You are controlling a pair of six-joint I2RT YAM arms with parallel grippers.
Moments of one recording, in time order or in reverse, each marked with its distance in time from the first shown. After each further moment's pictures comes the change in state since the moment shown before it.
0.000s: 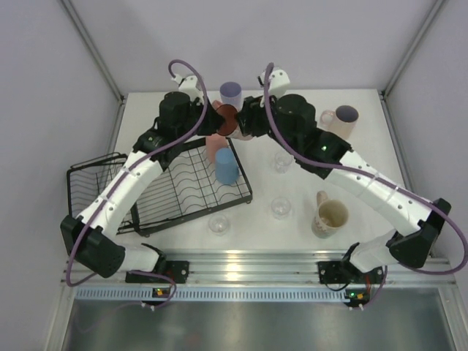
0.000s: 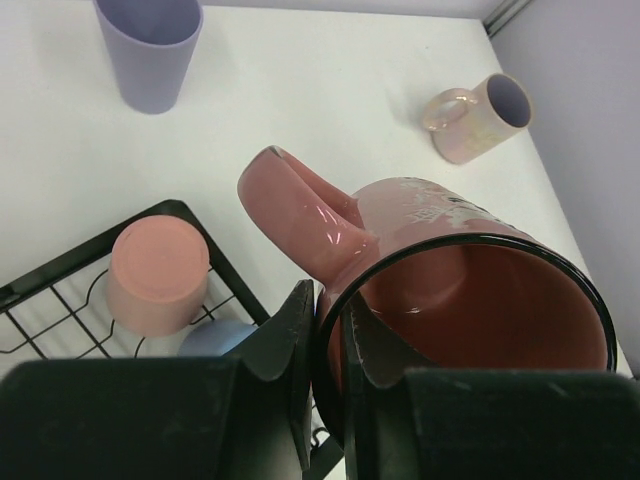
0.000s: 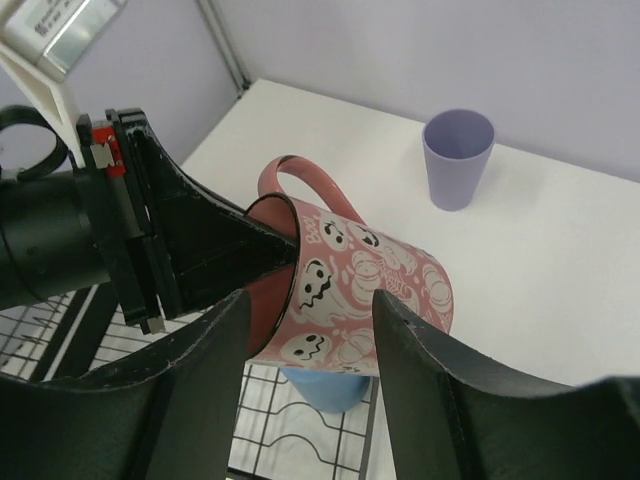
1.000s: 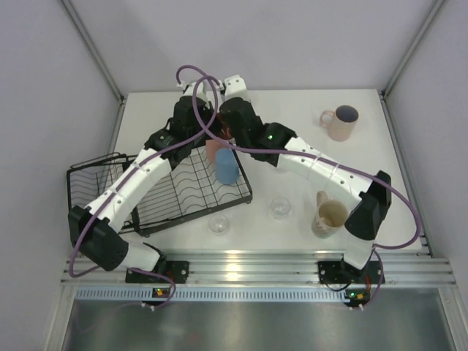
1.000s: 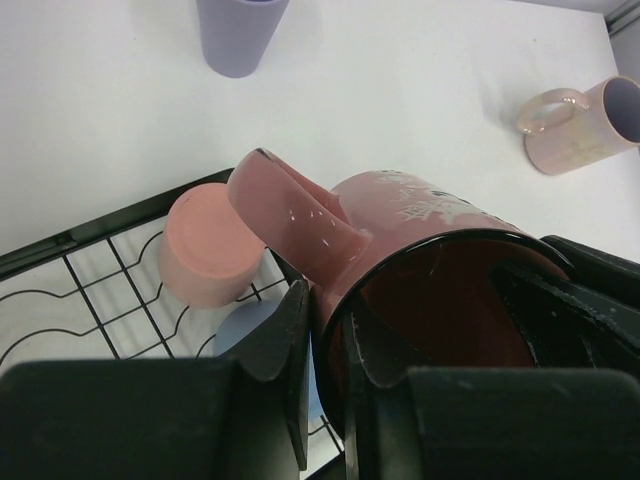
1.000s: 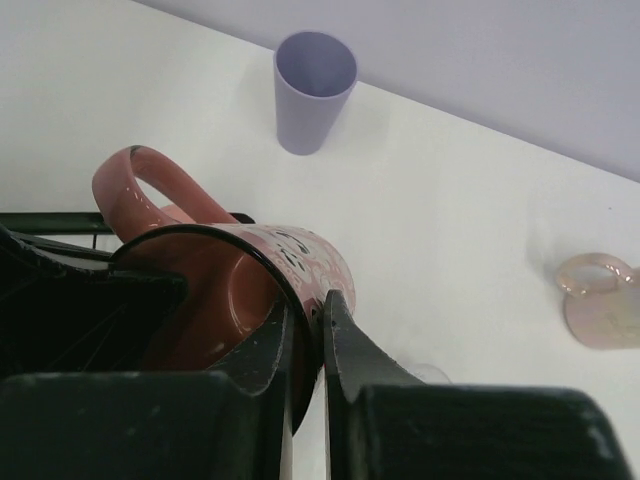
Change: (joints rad) left arm -0.067 0.055 0.000 -0.064 -0.239 -0.032; right arm 0.105 0.386 0.288 -0.204 0.463 -0.133
